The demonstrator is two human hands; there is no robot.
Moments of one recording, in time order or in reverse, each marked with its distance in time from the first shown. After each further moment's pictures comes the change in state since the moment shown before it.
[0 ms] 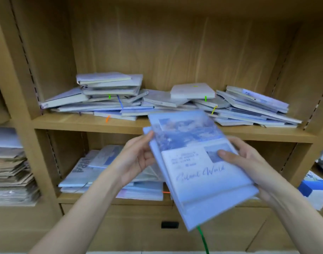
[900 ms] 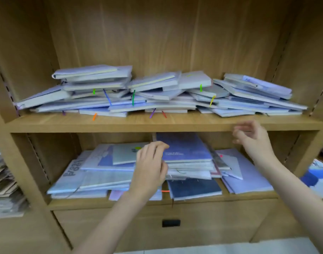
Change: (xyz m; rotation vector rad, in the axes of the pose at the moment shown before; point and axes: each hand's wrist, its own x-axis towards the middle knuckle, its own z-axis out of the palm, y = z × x) left_hand 0.046 -0.097 -0.026 1.548 0.178 0.793; right_hand 0.085 0.057 -0.065 -0.361 0.598 -0.182
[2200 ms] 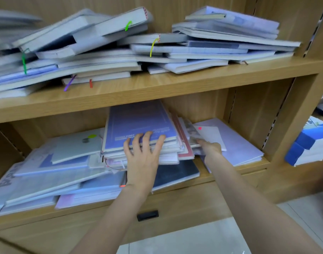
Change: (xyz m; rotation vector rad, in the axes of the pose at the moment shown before) left_hand -0.004 0.023 0.174 0.745 0.017 0.111; right_hand 0.042 0.230 0.046 0.170 0.198 0.901
